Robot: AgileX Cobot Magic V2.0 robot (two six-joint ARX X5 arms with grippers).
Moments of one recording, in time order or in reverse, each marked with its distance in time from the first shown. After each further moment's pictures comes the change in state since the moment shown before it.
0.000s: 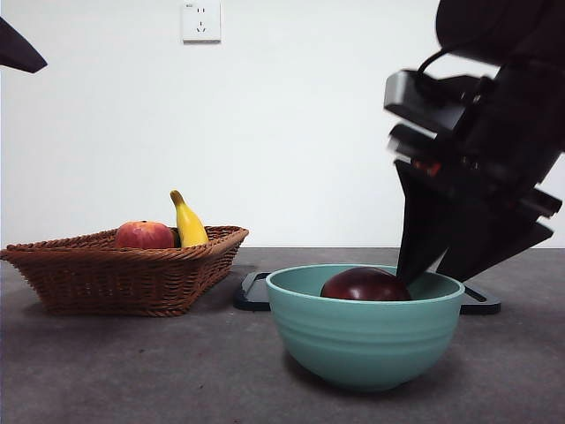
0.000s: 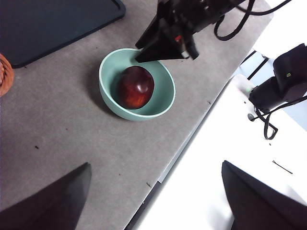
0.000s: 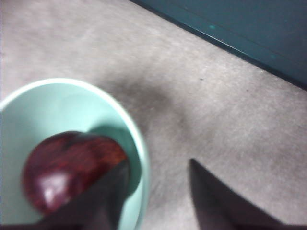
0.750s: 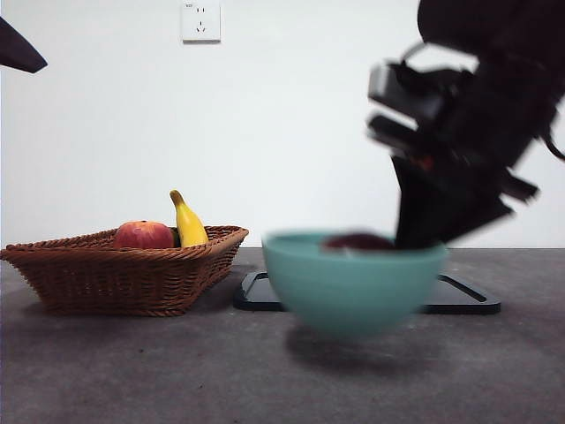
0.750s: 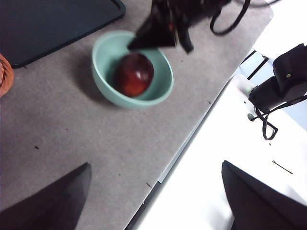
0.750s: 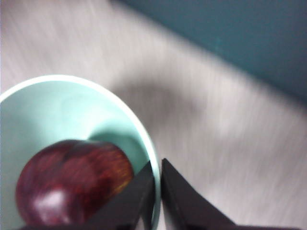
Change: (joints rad) left arm 0.000 0.000 0.000 0.000 0.000 0.000; right arm 0.014 0.010 0.071 -0.001 0.013 0.023
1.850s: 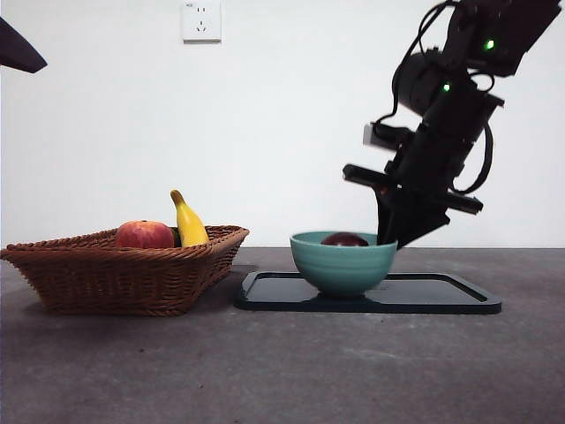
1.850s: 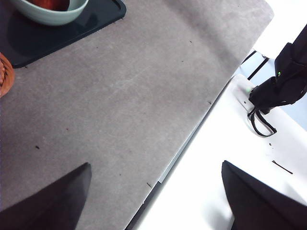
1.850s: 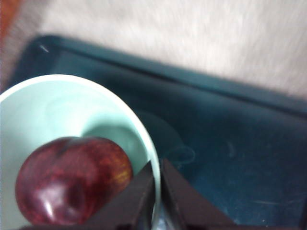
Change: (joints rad) left arm 0.000 0.000 0.000 0.000 0.000 0.000; right arm -0.241 0.514 0.492 0.016 0.001 -0.004
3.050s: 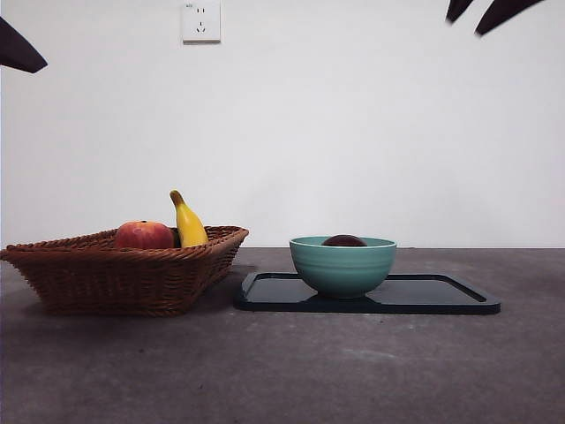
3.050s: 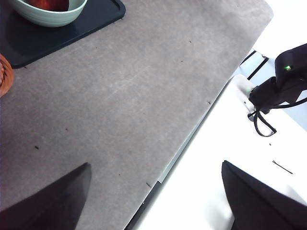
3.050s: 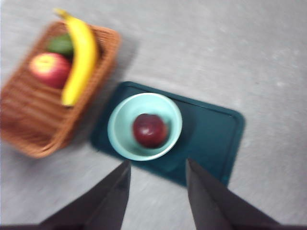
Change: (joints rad) left arm 0.000 0.000 0.000 0.000 0.000 0.000; right arm 0.000 -0.752 -0.038 -0.410 0.008 -0.048
